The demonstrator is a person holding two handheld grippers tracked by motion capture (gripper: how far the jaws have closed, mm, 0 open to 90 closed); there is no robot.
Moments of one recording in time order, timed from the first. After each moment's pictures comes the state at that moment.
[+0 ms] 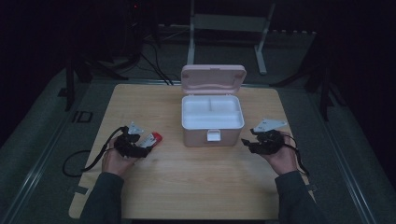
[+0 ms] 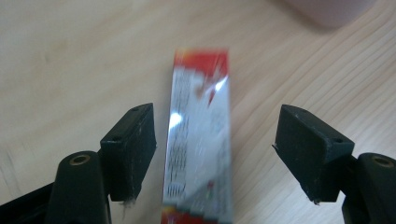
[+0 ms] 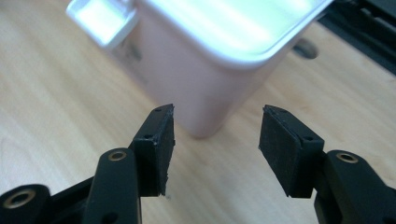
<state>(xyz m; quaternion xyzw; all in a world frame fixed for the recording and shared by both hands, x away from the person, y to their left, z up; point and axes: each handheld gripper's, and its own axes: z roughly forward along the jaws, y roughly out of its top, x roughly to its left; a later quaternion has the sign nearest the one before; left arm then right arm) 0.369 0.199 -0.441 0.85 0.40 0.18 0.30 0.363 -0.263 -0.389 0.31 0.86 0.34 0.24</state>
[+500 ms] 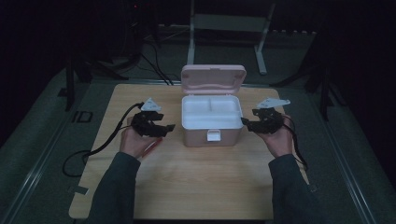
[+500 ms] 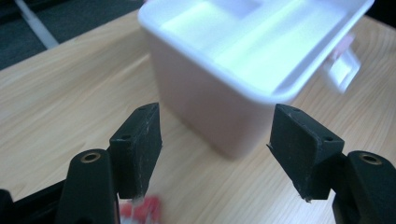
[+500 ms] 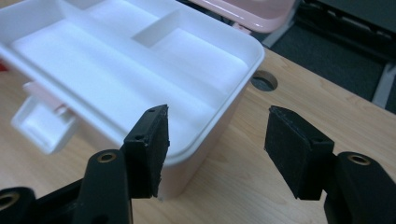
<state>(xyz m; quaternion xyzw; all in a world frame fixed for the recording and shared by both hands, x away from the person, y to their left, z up) 0.396 0.133 -0.368 0.83 0.36 0.16 0.40 0.409 -0.256 -0.359 0.38 0.81 0.37 0.25</state>
